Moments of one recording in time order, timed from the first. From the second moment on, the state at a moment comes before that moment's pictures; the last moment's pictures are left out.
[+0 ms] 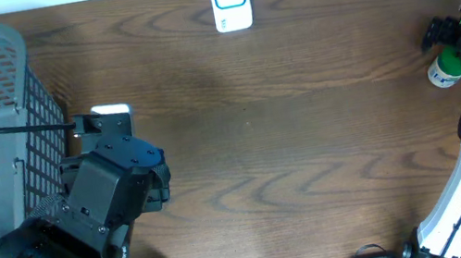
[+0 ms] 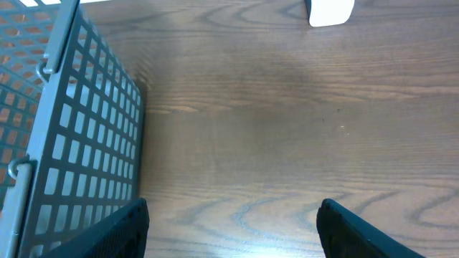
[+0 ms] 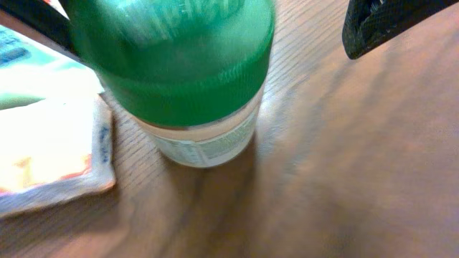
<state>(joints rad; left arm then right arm) -0.69 1.07 1.63 -1.48 -0.48 -0.44 -0.43 2.26 2.02 -1.24 -0.01 0.23</state>
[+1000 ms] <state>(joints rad) -0.69 1.07 1.63 -1.48 -0.48 -0.44 -0.15 1.35 2.11 -1.66 -0.13 0.18</state>
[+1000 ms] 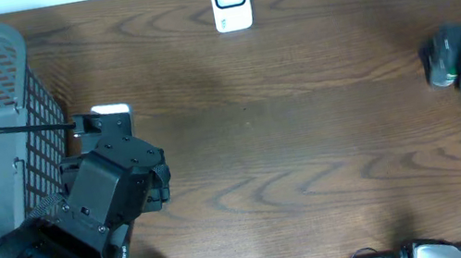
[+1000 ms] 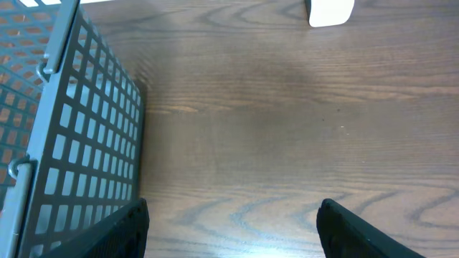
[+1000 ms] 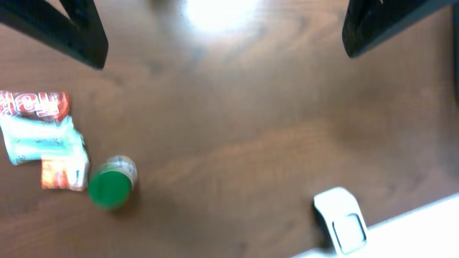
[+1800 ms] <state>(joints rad) -0.69 1.07 1.63 -1.48 -0.48 -0.44 -0.13 0.98 2.09 -1.48 -0.13 -0.02</state>
